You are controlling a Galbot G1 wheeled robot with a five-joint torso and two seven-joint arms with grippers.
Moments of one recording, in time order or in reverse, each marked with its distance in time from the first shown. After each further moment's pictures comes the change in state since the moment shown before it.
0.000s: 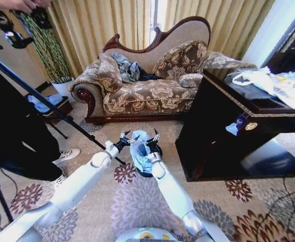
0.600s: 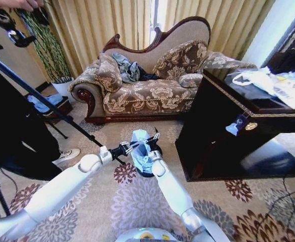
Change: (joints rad) left arm 0.024 0.168 0.025 -0.045 0.115 -0.031 0.214; right arm 0.023 0.017 0.010 -0.022 -0.008 0.010 -0.006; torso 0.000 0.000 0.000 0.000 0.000
